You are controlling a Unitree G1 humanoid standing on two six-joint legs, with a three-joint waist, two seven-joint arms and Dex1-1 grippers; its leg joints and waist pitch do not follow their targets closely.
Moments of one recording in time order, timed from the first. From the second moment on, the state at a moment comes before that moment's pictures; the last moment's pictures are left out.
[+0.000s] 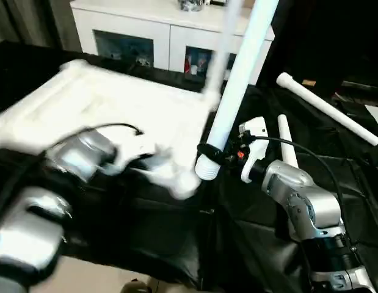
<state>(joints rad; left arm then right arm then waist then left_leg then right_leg) -0.77 0.48 -0.38 0.71 0.17 0.33 -1.17 -0.40 -0.19 0.07 0.04 0.36 0.56 0.57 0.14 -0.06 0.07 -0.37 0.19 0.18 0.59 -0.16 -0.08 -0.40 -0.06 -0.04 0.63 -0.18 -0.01</state>
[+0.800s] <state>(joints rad) -0.52 0.39 -0.31 0.31 0.11 0.46 -1.01 -0.40 -0.20 0.07 0.05 0.35 0.54 0.57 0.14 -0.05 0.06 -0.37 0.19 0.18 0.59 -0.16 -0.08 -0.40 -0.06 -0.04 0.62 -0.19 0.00</state>
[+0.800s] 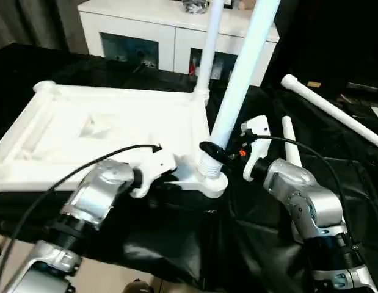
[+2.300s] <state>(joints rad) -0.69 0.44 -0.35 0.60 0.07 0.29 -1.21 -0.40 -0.22 0.07 0.05 0.35 0.54 0.58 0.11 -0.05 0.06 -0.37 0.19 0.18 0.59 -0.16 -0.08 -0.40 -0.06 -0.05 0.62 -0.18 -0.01</state>
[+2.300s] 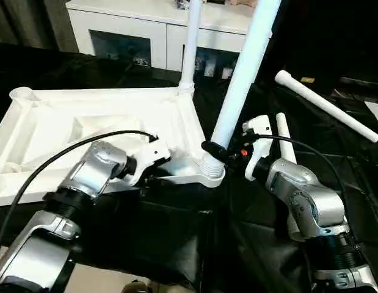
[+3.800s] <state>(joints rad) -0.62 0.44 -0.35 0.48 0.09 0.26 -1.18 -0.52 -0.31 0.13 0.20 0.31 0.62 0.70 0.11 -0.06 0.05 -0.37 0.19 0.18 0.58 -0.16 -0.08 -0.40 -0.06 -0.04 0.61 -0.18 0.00</state>
